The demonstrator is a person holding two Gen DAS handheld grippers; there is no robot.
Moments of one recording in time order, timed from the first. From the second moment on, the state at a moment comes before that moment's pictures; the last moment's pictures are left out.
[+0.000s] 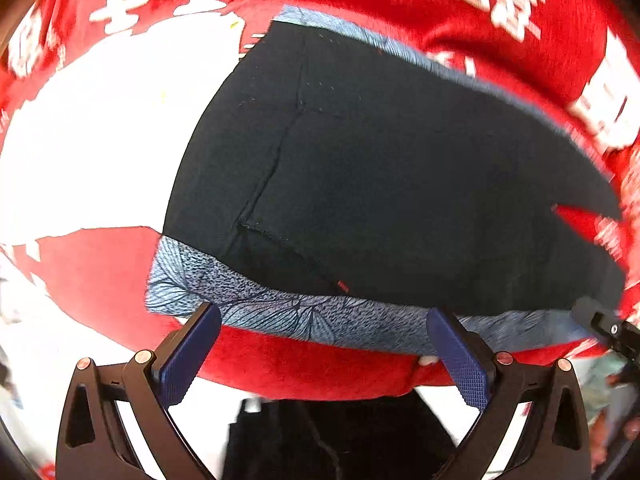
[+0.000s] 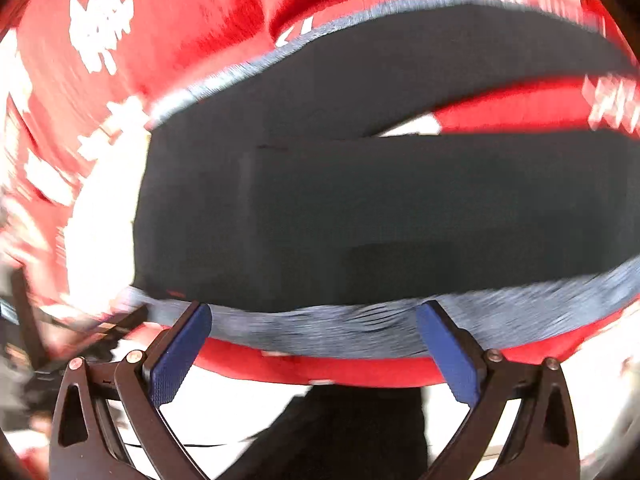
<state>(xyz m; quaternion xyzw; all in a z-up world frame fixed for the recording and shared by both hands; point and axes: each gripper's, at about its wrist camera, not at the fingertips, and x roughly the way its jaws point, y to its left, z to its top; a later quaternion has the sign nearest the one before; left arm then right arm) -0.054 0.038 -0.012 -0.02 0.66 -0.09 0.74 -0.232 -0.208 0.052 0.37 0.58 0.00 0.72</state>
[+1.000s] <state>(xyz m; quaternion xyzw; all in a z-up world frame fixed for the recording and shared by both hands) -0.052 0.107 -0.083 -0.27 0.68 -0.11 0.67 -0.265 -0.201 -0.031 0.66 0.42 0.14 0.61</state>
